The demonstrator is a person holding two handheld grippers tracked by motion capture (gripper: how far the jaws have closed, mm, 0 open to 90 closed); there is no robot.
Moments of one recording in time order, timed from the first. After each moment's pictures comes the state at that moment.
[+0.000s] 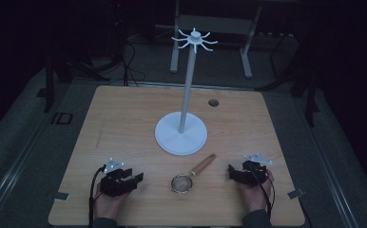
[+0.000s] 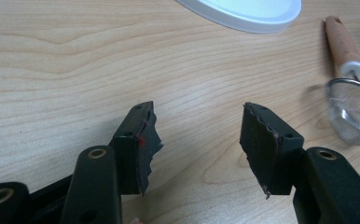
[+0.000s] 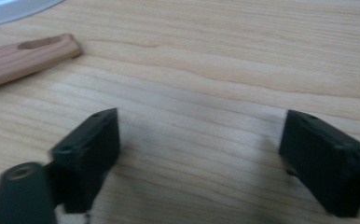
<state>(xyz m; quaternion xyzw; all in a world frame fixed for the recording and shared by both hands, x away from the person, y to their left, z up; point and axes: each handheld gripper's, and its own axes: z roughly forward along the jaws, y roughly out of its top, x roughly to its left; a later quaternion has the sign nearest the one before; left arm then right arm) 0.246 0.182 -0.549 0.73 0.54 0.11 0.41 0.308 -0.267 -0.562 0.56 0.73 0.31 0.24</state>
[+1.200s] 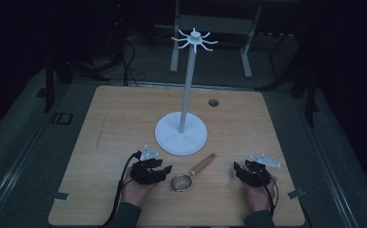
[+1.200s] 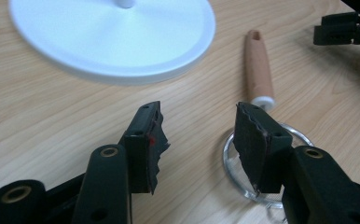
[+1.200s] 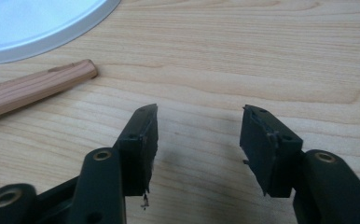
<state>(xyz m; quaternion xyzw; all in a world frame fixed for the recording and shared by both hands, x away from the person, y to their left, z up) 0.280 0.093 -0.510 0.79 0.45 0.10 0.41 0.301 -0.277 -0.555 0.56 0.71 0.36 0.23</state>
